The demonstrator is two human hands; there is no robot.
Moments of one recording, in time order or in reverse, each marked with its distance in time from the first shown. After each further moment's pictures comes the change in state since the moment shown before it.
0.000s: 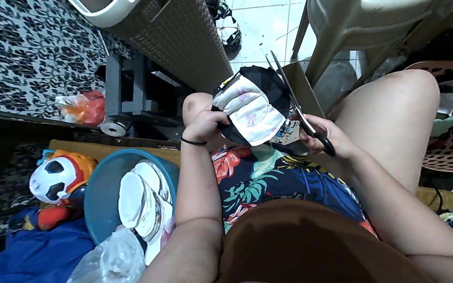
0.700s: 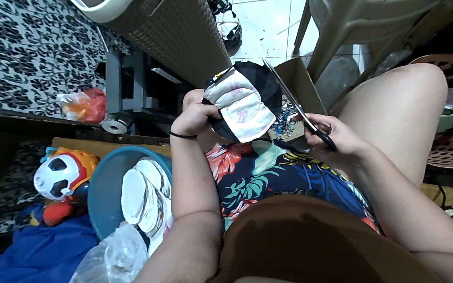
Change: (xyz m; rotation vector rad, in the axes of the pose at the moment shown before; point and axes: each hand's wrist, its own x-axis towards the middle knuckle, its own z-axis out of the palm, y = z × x) left_hand -0.001 0.014 -0.016 0.113 0.032 0.040; right_hand -0.005 -0.001 -0.009 -0.028 -0.065 0.049
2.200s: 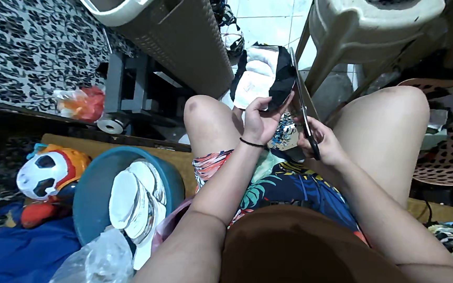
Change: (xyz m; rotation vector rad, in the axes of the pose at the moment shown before) left_hand 0.040 -0.006 0.150 -1.199 0.212 -0.033; right_hand 0.010 0.006 0.019 0.022 0.279 -0.080
